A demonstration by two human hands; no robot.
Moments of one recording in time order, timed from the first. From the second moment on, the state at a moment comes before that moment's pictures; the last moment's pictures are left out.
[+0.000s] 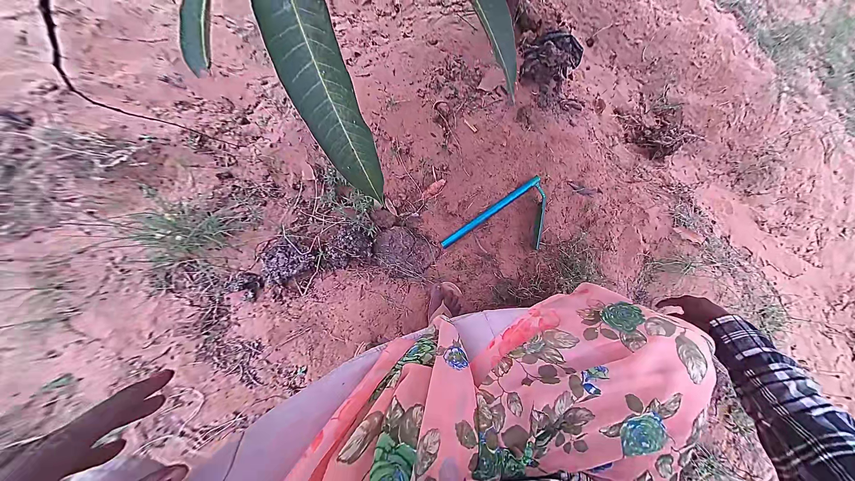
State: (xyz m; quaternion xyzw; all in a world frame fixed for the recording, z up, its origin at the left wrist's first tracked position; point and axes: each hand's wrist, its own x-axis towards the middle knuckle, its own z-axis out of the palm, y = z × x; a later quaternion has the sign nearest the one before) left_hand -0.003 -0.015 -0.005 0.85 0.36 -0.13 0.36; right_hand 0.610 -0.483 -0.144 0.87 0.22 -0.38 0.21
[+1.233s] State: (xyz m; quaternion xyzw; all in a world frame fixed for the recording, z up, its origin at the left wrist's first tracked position) left_hand 0.032 -0.024 0.023 0.87 0.30 -0.15 0.37; right_hand 0.355 -0.023 -0.336 0.84 0.33 -0.42 -0.07
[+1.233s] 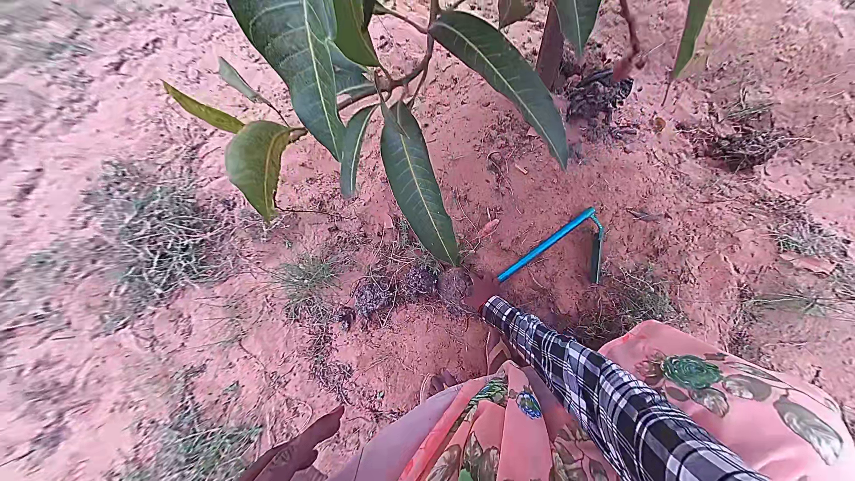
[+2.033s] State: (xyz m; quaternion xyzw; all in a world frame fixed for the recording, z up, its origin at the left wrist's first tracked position) left_hand 0.025 -0.032 0.013 0.93 0.27 -0.06 0.26; right_hand 0.432 -0.015 -0.328 0.89 0.34 -0.18 -0.24
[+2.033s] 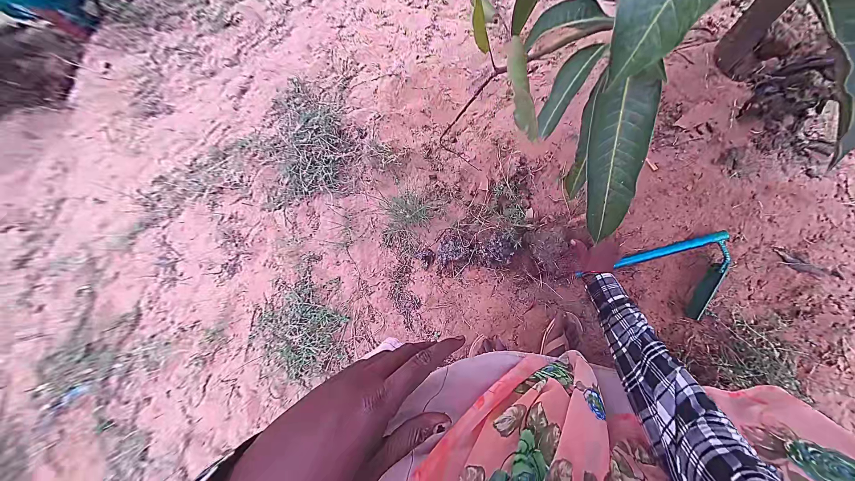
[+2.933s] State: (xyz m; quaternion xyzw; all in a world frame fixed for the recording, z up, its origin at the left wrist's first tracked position) left_hand 0.050 0.106 -0.177 0.76 0.39 -0.39 0.34; right_hand 0.438 -0.063 -0.353 0.90 0.11 -0.33 -0.28
